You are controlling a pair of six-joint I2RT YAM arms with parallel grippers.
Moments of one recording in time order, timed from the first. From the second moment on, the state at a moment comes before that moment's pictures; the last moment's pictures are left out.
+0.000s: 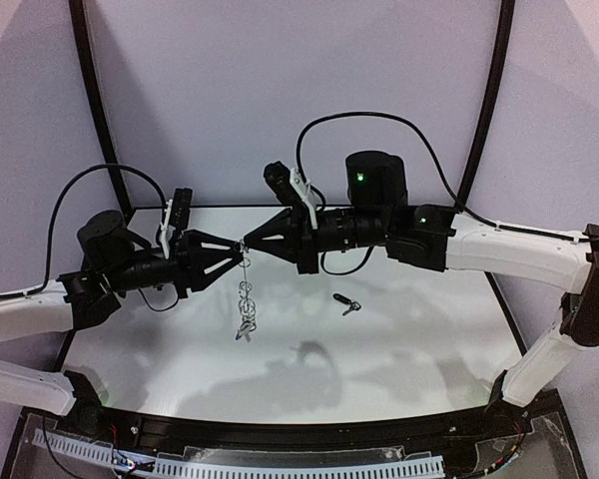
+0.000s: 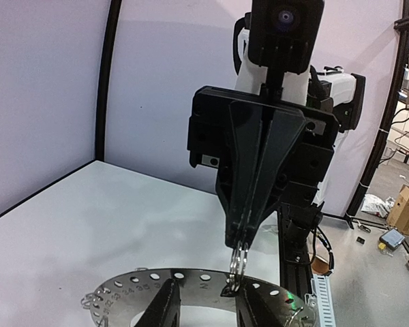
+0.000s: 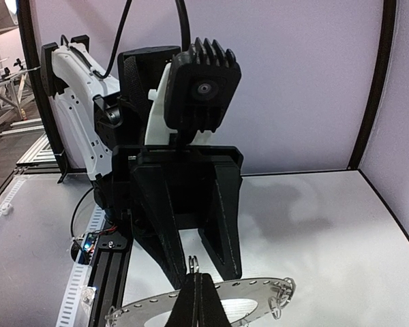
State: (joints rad) left arm -0.73 1.06 0.65 0.47 0.59 -0.18; right arm 1.02 1.56 1.35 0.04 -0.54 -0.10
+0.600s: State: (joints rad) left arm -0.73 1.08 0.65 0.52 0.61 -0.20; right arm 1.02 1.56 1.34 0.06 -0.56 -0.08
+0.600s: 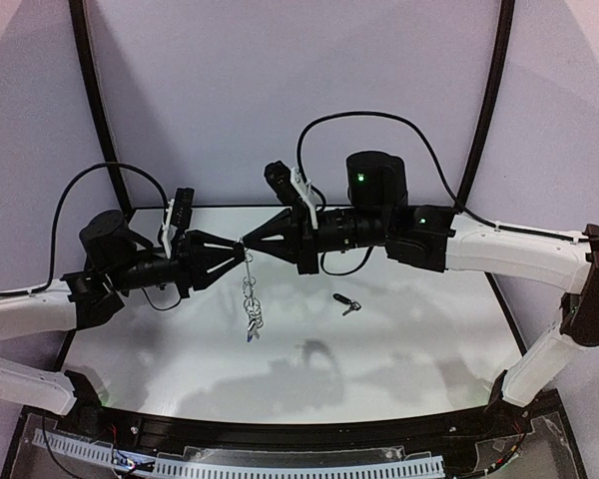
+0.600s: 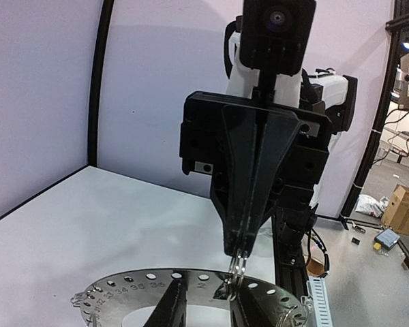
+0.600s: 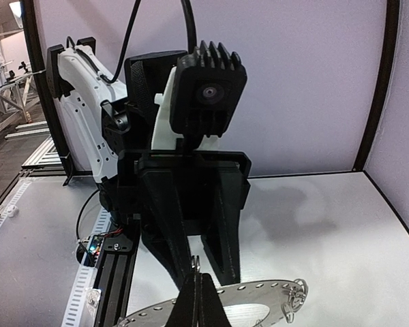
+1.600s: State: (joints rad) left arm -0.73 1.06 0.67 0.21 0.46 -0.14; right arm 1.00 1.47 1.21 0.04 -0.33 -0.01
